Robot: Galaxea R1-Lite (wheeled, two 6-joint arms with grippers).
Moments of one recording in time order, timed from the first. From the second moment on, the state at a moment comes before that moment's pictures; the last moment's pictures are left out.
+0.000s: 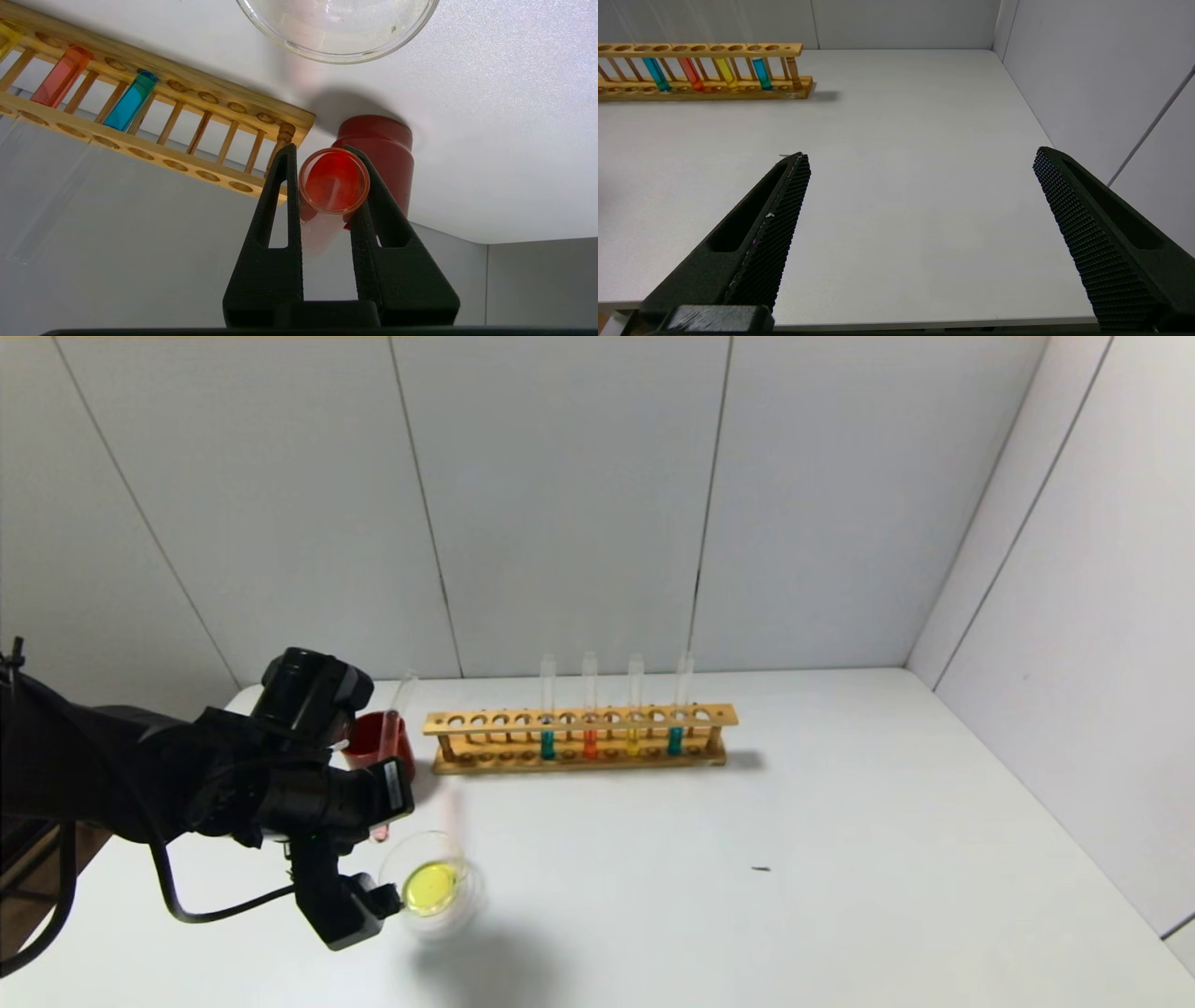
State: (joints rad) left arm -0.31 1.76 -0.86 0.00 0.05 2.49; right arm 0.00 0.00 0.00 0.00 0.00 0.00
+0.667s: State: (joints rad) left arm -0.33 1.75 -0.83 -0.04 0.10 2.49; right arm 0.00 0.00 0.00 0.00 0.00 0.00
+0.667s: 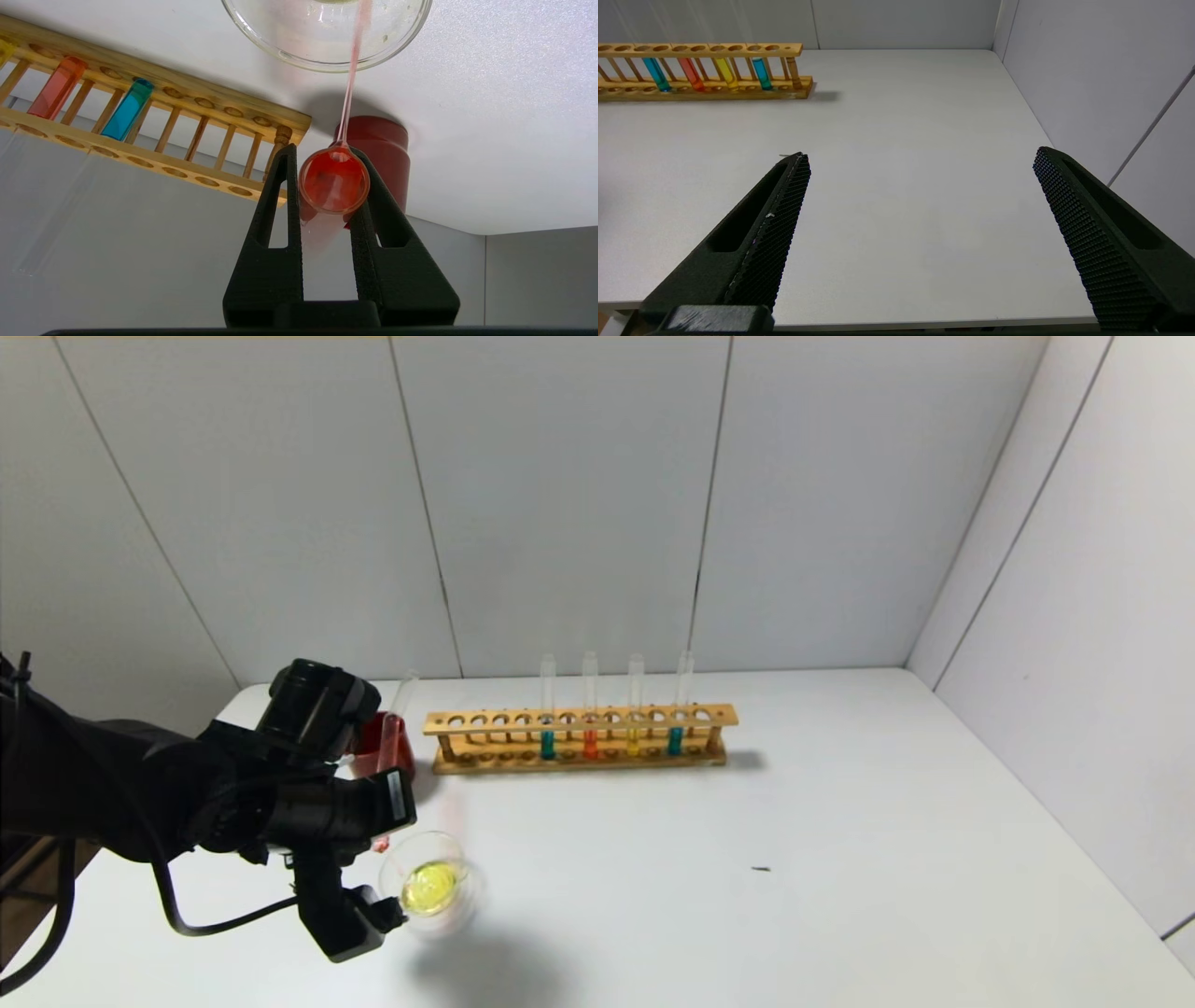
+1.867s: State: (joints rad) left arm -0.38 1.76 -0.78 -0.17 0.19 2.48; right arm 0.00 0.00 0.00 0.00 0.00 0.00
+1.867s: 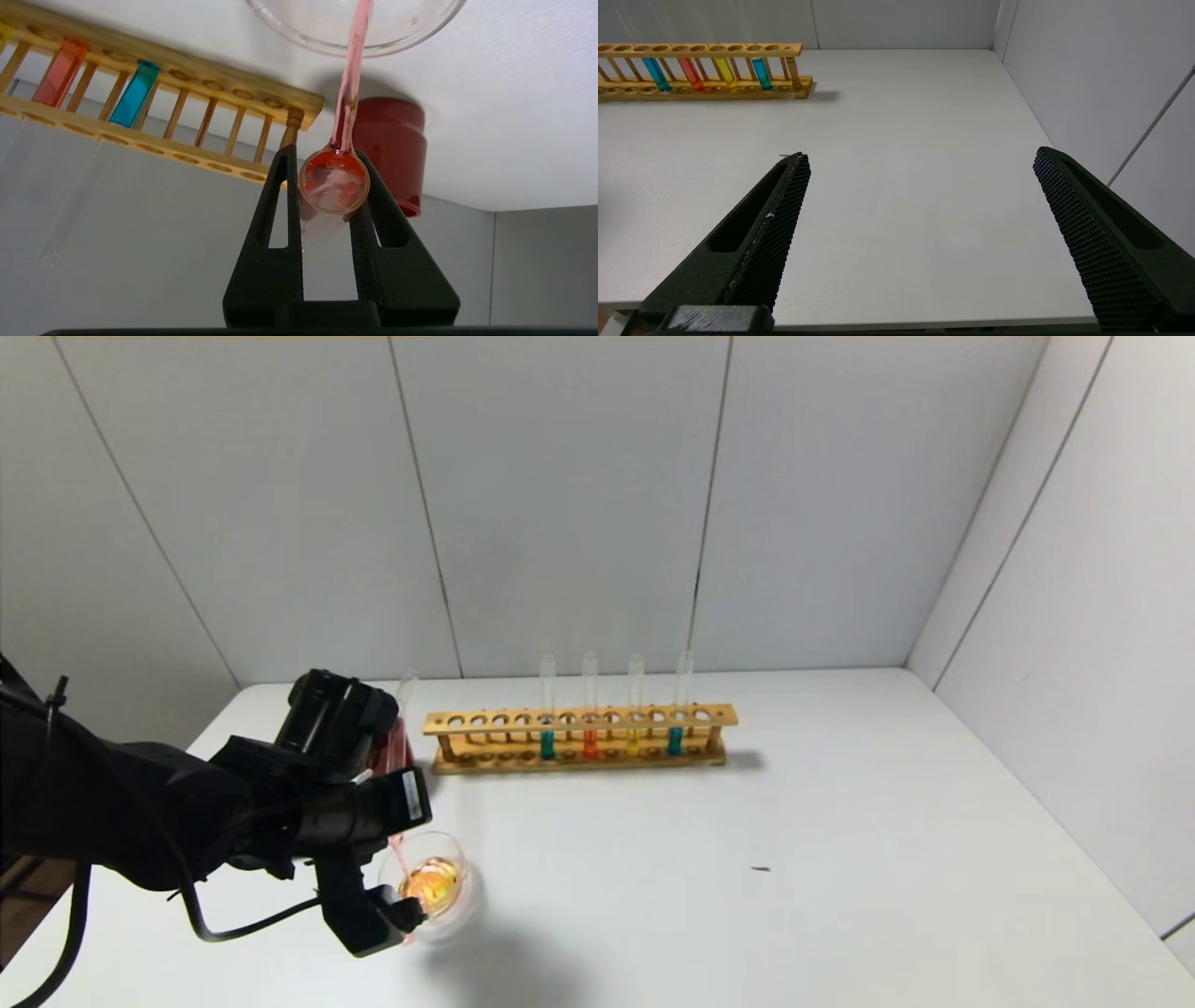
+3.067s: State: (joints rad) left arm -0.44 1.76 -0.75 -0.19 0.31 2.49; right arm 0.00 0.00 0.00 0.00 0.00 0.00
